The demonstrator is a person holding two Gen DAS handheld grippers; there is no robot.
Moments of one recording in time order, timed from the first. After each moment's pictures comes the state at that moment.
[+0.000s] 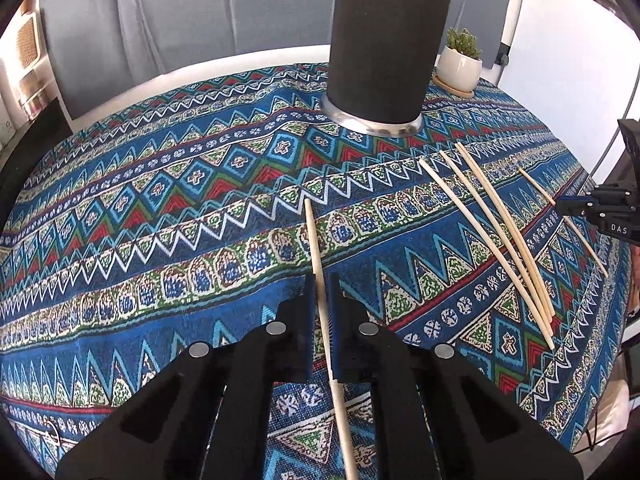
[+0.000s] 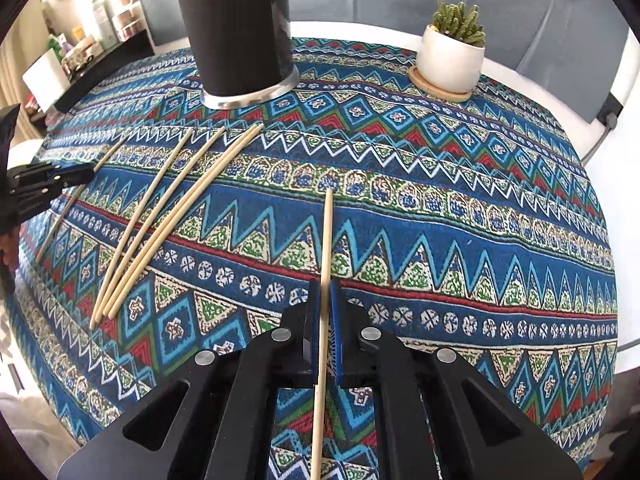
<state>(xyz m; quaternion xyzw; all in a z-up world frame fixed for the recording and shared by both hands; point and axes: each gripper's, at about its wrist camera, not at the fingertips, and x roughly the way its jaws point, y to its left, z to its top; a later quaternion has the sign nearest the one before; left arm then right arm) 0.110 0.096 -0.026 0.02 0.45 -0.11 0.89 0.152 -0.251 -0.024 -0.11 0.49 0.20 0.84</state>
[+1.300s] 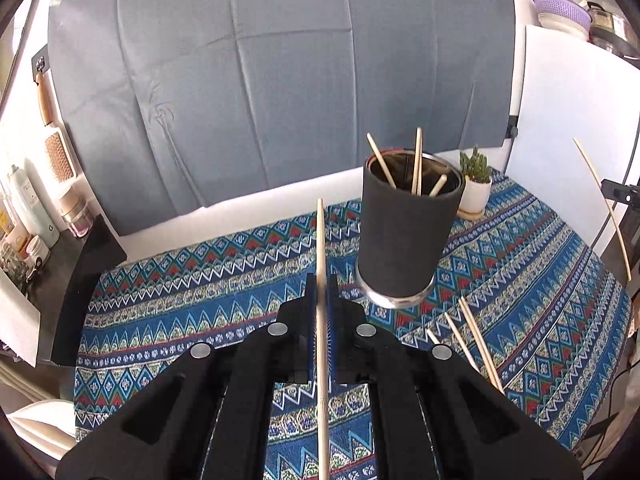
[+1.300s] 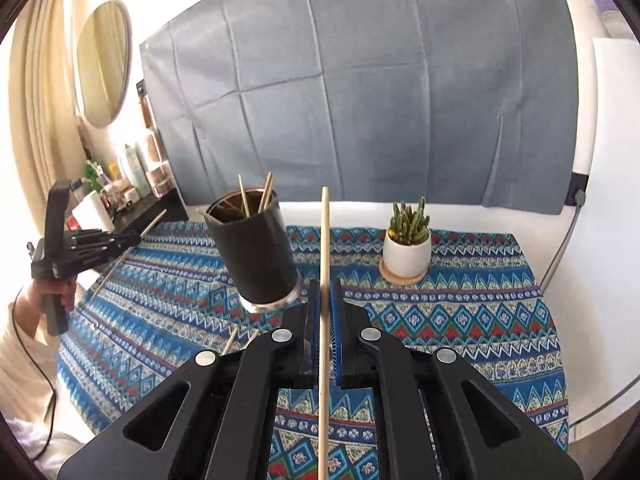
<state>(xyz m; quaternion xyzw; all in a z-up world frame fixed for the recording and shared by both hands) 0.154 0.091 0.127 0.06 0.32 -0.07 0.94 0.164 -0.296 0.145 0.01 0.29 0.24 0.93</state>
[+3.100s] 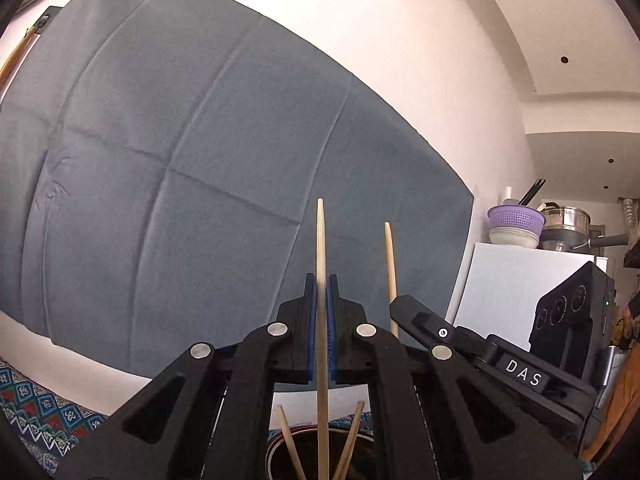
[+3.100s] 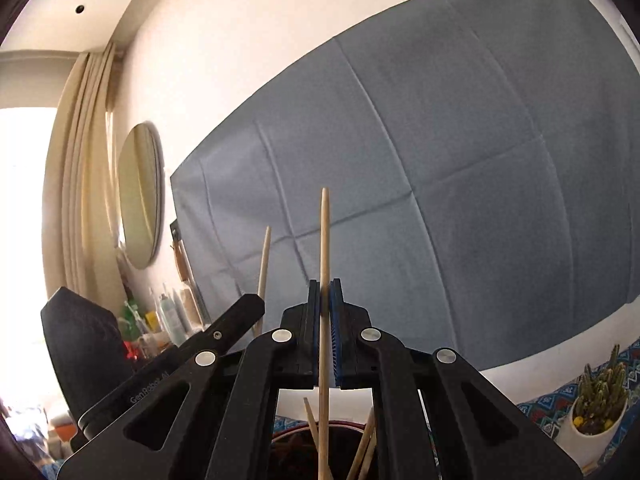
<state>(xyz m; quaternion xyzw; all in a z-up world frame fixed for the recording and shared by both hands) 0.273 0.065 0.120 -0.17 -0.03 -0.21 0.96 0.323 -0.160 0.133 0.17 0.03 0.33 0.93</state>
